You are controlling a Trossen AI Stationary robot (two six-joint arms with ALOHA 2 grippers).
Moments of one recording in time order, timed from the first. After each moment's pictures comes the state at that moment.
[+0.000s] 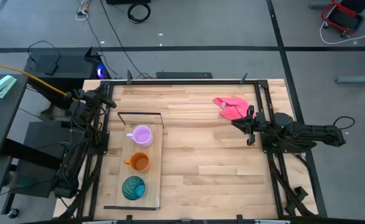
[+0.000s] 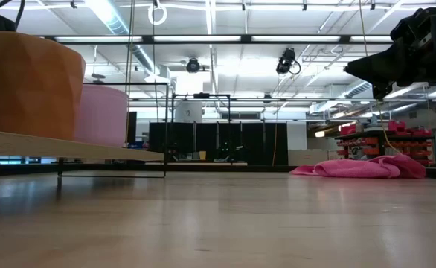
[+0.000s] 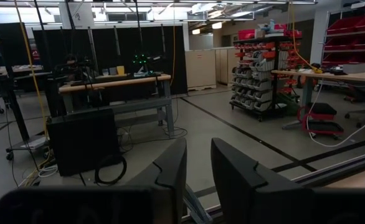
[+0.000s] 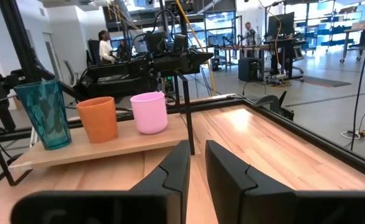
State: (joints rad) left arm 1.38 0.01 0.01 0.09 0.14 0.06; right arm -0.09 0.01 0.01 0.03 0.06 0.10
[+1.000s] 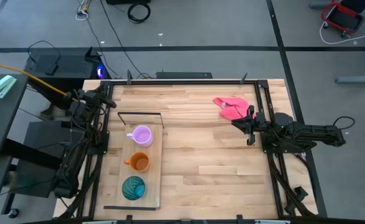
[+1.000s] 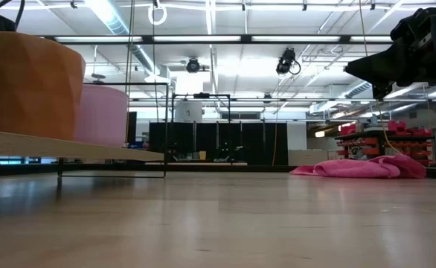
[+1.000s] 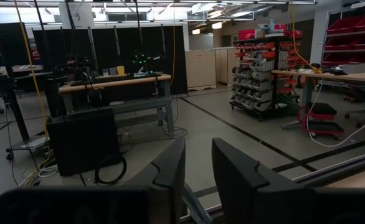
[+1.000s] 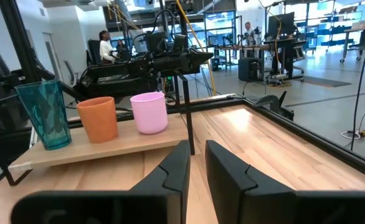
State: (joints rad) left arm 1.38 0.01 0.01 0.09 0.14 0.06; right arm -0.09 0.01 0.01 0.03 0.06 0.10
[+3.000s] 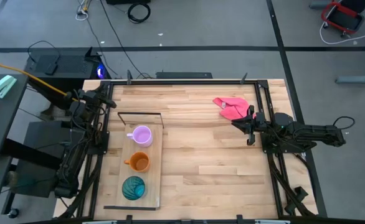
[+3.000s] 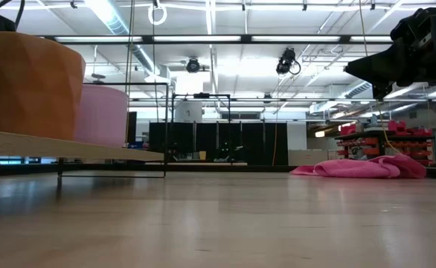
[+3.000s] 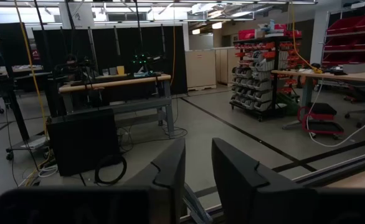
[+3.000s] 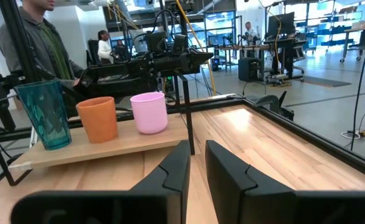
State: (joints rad) left arm 1.38 0.01 0.01 0.09 0.14 0.06; right arm -0.09 0.01 0.01 0.03 0.06 0.10
